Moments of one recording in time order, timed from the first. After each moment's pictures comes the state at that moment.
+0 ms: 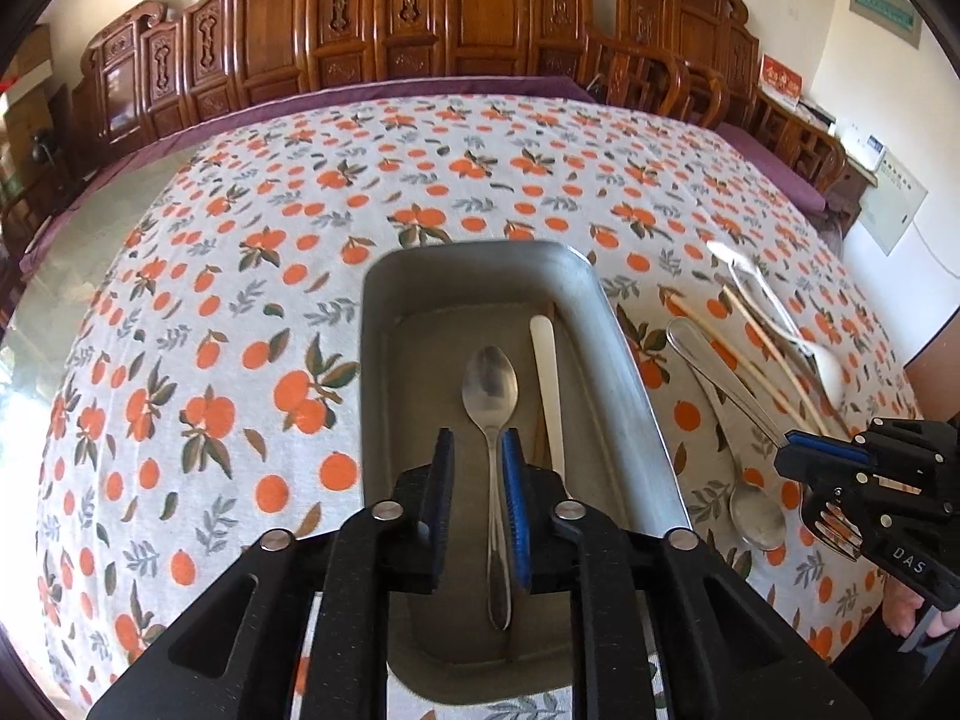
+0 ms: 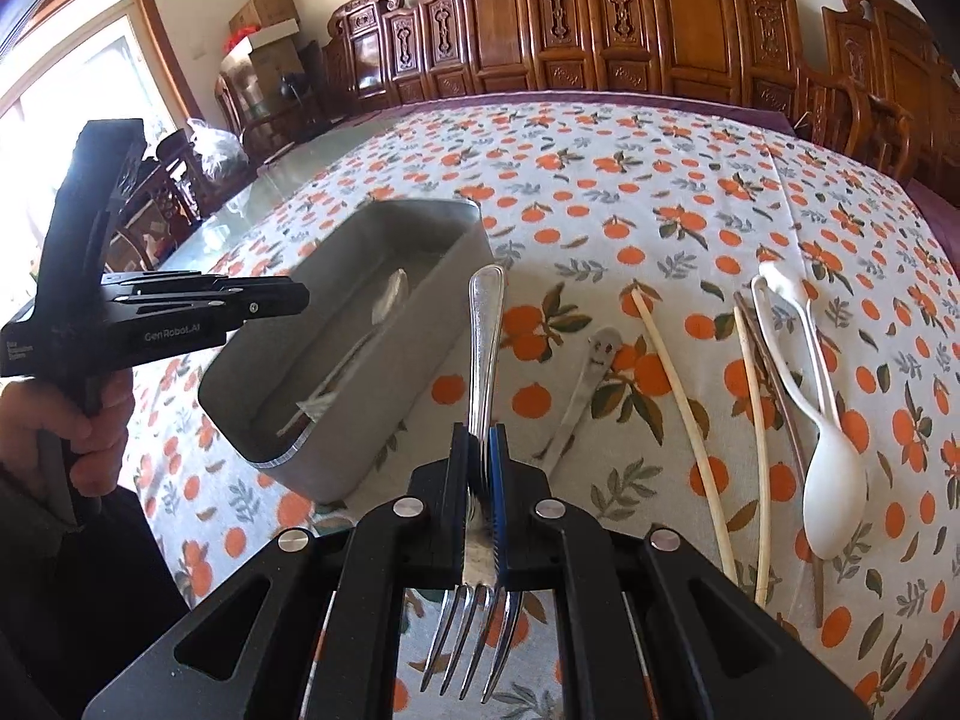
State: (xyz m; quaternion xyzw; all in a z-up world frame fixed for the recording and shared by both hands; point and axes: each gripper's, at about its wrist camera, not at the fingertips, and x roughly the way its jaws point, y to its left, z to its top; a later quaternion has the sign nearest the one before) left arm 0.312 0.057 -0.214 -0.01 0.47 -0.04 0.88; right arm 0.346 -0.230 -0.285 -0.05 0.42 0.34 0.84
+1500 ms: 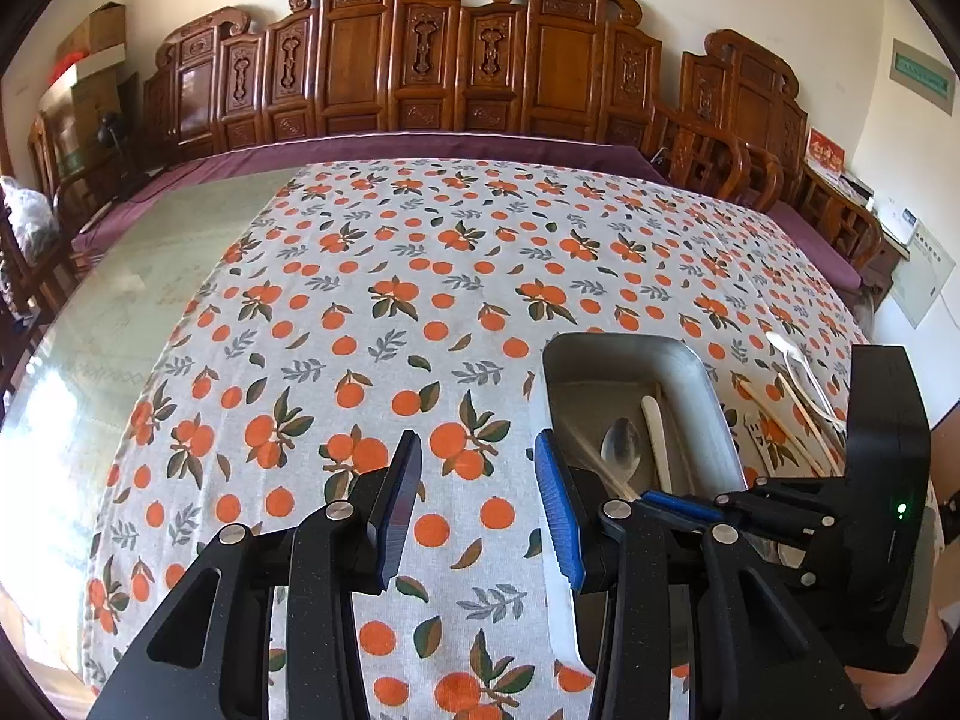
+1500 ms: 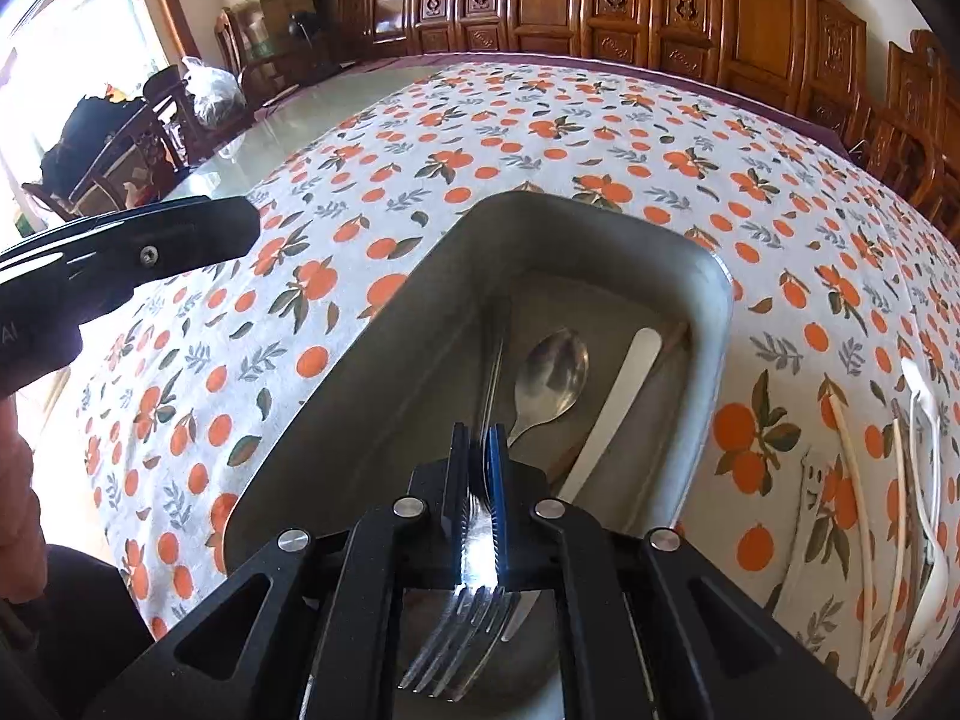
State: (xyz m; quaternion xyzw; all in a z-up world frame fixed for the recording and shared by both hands) left arm 0.298 0.133 -0.180 -0.04 0.41 0.02 0.91; right arm 0.368 -0.072 -0.307 -0.11 0.46 0.33 0.82
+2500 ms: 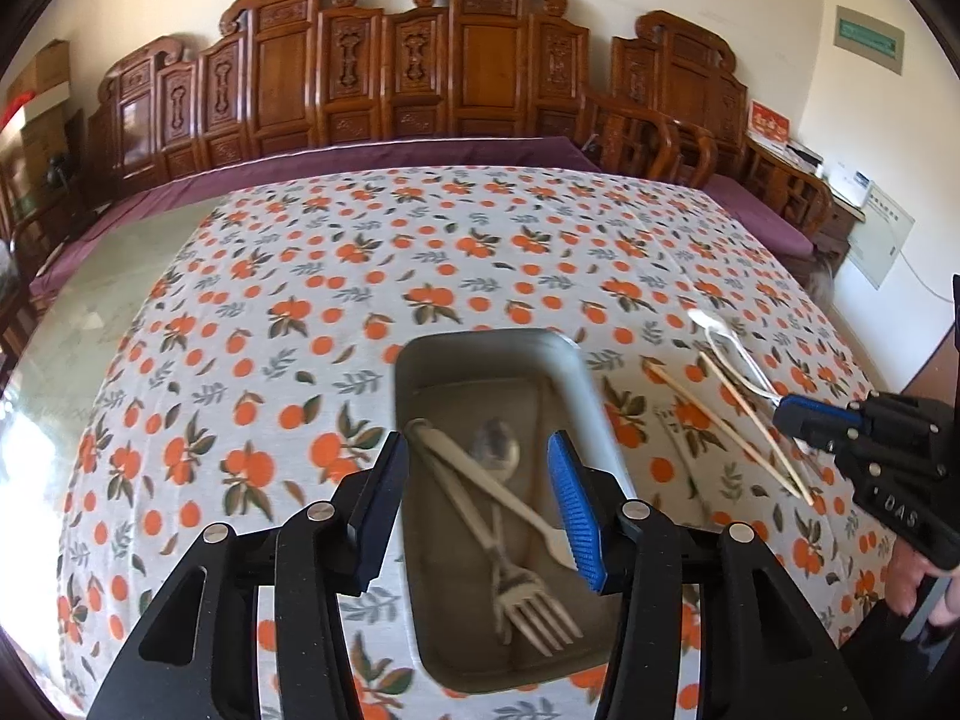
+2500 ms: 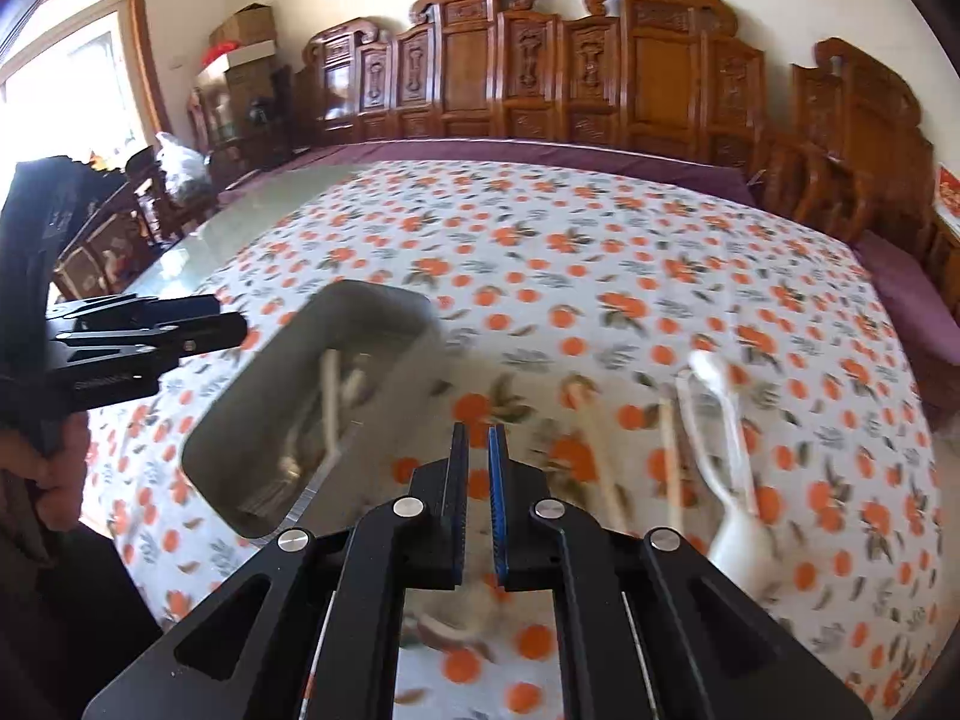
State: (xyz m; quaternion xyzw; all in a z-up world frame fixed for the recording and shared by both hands) left arm 0.300 0.058 -0.175 -0.02 0.41 -0.04 0.91; right arm 0.358 -0.239 -0.239 -0.08 0.38 0.28 0.88
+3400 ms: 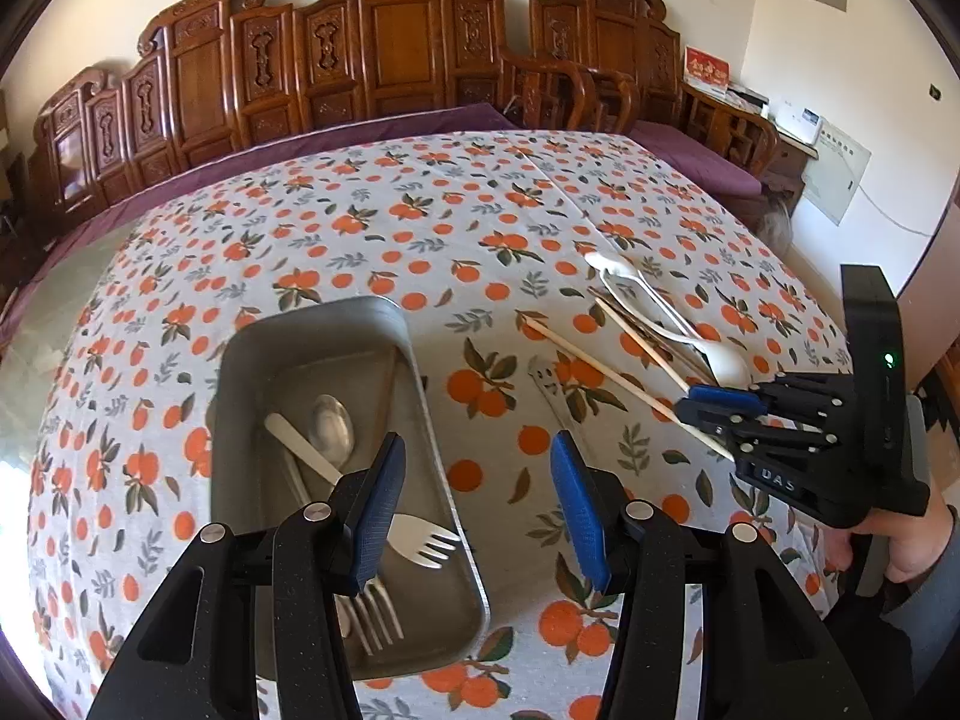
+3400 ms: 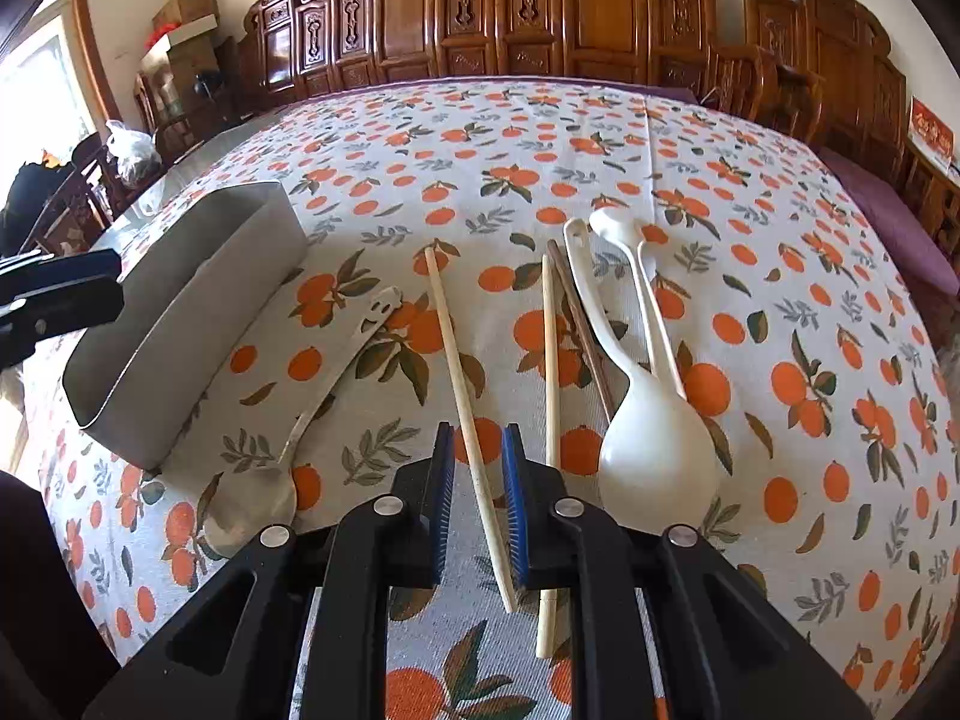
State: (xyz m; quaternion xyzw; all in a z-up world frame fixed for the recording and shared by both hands) left arm 0.298 -0.031 -0.193 0.03 0.43 -0.10 0.90; right arm 0.386 -0.302 -0.321 -0.07 0.44 0.23 0.86
